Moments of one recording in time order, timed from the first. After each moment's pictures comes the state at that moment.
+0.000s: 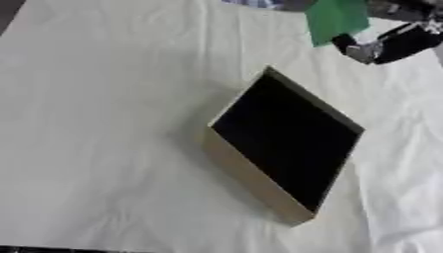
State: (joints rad) left arm -0.32 0.44 0.05 -1.98 -0.09 -0.27 0.24; right arm -0.64 -0.95 0.25 -1.84 0.32 -0.09 0.34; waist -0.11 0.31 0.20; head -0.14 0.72
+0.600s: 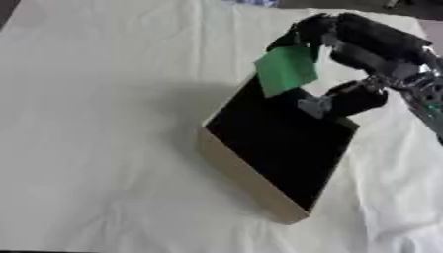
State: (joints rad) left arm -0.30 0.42 0.06 -1.98 -0.10 -0.27 0.24; right arm -0.54 -0.75 0.31 -1.98 0.49 -0.01 0.35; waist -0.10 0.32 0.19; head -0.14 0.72
